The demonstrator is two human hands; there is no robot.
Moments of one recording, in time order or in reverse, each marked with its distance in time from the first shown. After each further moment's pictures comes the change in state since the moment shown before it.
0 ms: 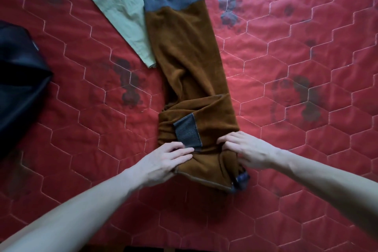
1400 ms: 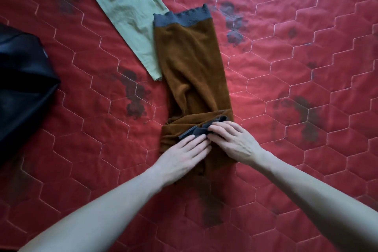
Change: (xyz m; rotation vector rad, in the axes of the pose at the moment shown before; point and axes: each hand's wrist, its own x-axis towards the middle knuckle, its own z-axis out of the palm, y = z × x) left_hand 0.057 -0.008 0.001 0.343 0.182 0.039; right_hand 0.061 0.023 -0.011 -0.478 0.448 0.003
